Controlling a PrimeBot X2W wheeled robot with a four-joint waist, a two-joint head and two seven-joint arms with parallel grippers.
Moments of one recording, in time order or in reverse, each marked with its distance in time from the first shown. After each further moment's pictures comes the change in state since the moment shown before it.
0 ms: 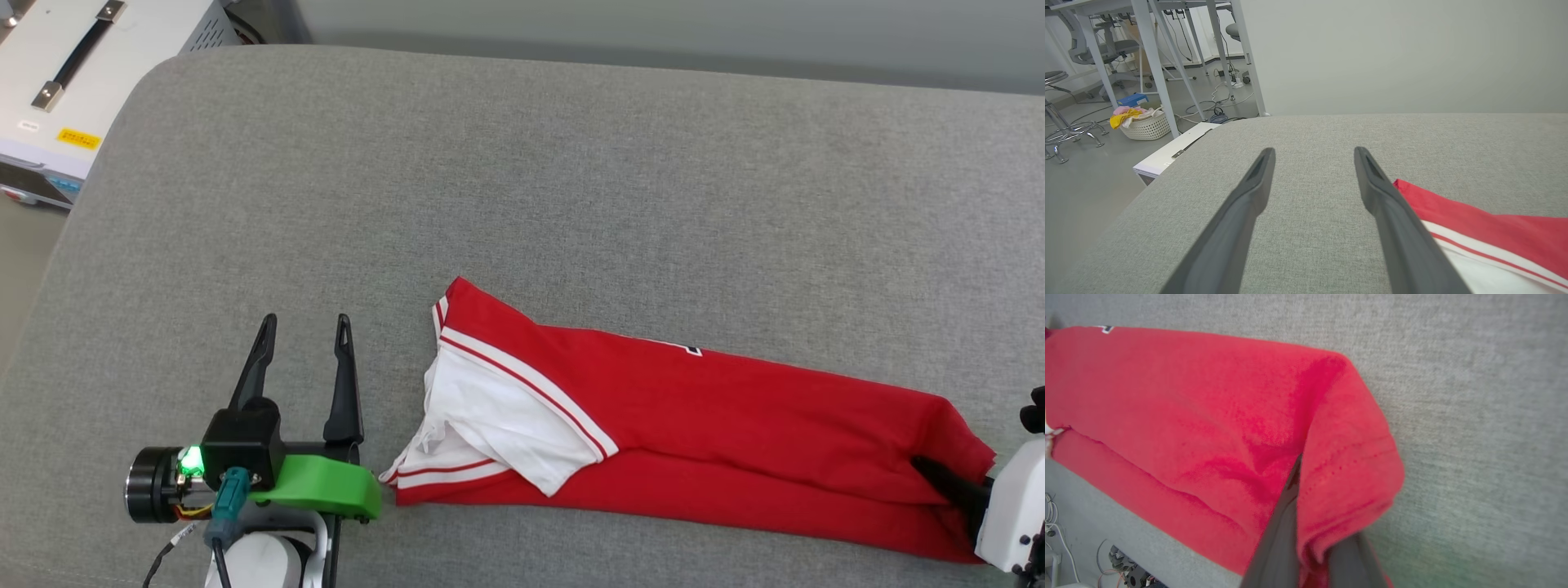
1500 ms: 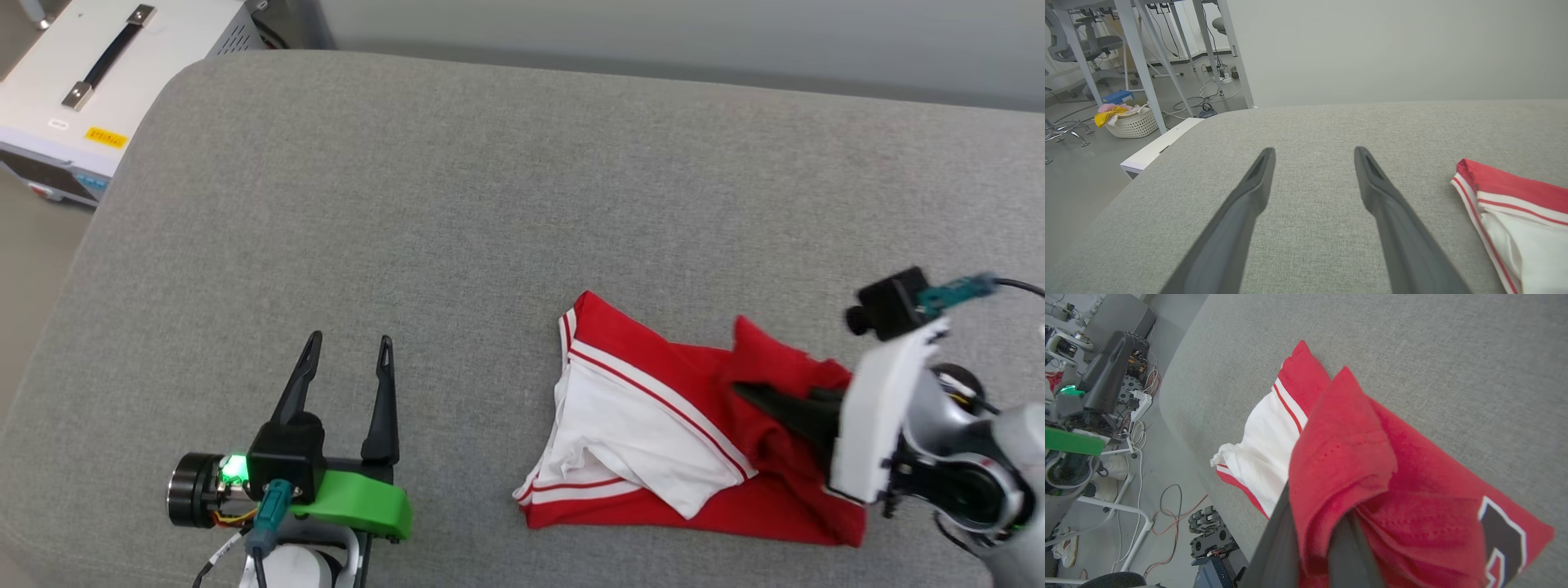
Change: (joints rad) left arm 0.037 -0.146 0.101 0.043 0.163 -0.165 0.000; right arm -0.216 0.122 0.116 -0.284 0.027 0.007 0.188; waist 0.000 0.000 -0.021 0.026
